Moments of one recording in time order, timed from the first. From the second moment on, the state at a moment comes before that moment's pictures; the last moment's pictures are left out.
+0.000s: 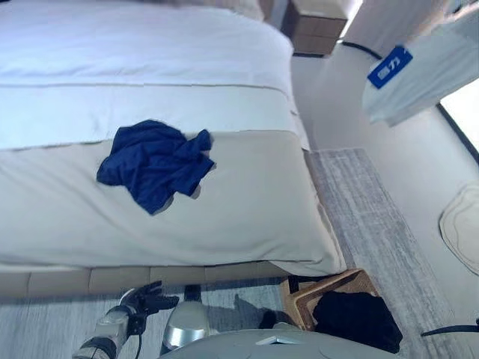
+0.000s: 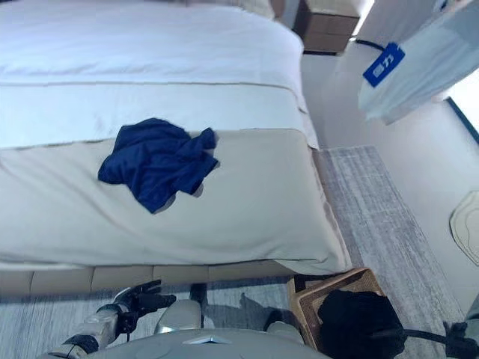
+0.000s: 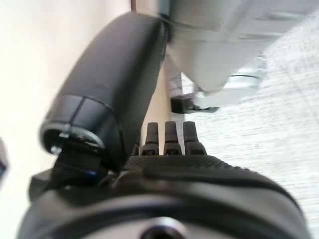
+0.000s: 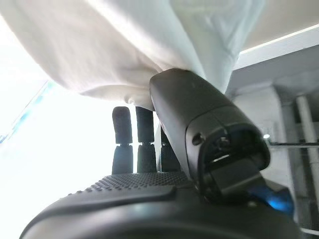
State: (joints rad) left arm -0.02 0.39 -0.16 1.09 -0.32 0.05 -0.14; right arm -1.05 -1.18 0.16 0.62 0.10 0.26 -0.61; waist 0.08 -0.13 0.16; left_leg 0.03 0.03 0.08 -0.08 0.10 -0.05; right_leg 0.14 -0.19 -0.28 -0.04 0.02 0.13
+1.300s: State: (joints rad) left arm 0.00 0.32 -0.16 1.05 -0.27 0.08 -0.16; right arm -0.12 -0.68 0.06 0.77 -0.28 0.33 -0.16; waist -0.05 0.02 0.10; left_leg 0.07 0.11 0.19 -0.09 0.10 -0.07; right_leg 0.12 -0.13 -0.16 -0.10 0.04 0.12
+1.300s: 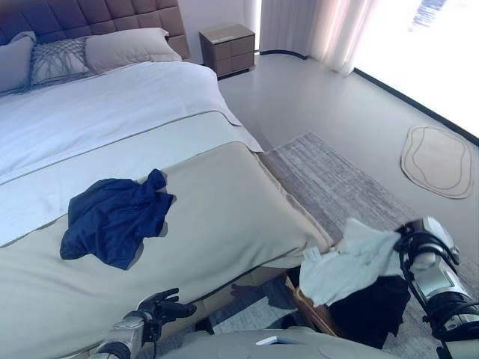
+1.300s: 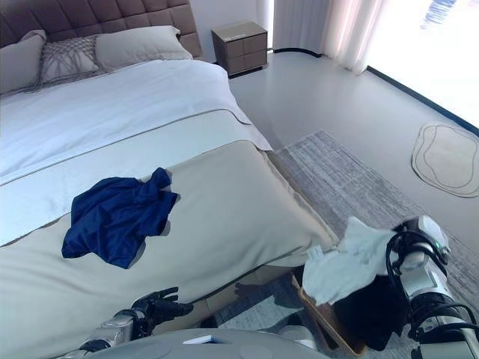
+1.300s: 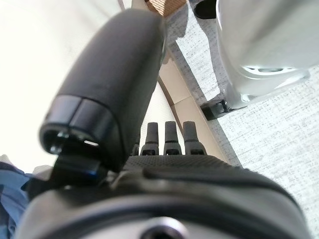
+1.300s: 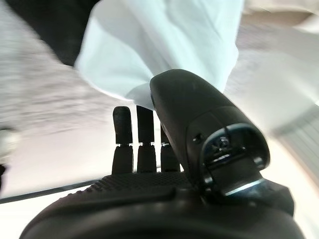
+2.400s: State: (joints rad) left arm 0.05 0.32 -0.11 1.03 -0.28 0.06 -0.19; right arm -0.20 -0.75 0.17 0.55 -0.47 0.29 0.27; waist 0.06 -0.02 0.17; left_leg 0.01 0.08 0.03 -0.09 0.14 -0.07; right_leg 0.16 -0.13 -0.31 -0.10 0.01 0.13
